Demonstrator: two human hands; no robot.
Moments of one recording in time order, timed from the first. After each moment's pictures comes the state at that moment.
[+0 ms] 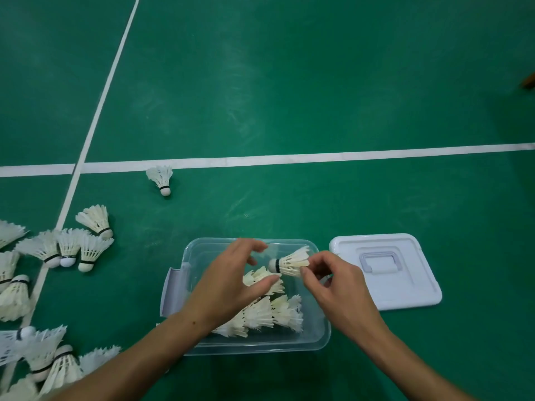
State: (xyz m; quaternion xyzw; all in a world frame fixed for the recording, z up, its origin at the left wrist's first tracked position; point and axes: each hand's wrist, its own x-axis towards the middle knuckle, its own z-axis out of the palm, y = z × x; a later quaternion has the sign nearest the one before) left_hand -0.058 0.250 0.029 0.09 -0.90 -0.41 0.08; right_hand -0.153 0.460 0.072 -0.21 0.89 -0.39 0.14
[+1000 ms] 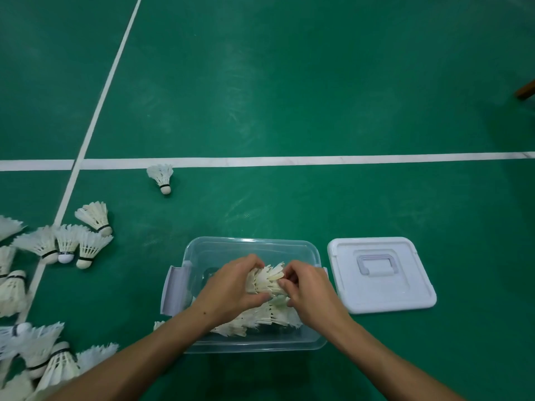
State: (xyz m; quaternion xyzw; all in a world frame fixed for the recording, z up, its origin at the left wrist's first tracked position) left_hand -0.059 0.250 -0.010 0.12 -0.91 -0.40 -0.05; right_hand -0.147 0.425 0.044 -0.23 0.91 -0.26 0.23
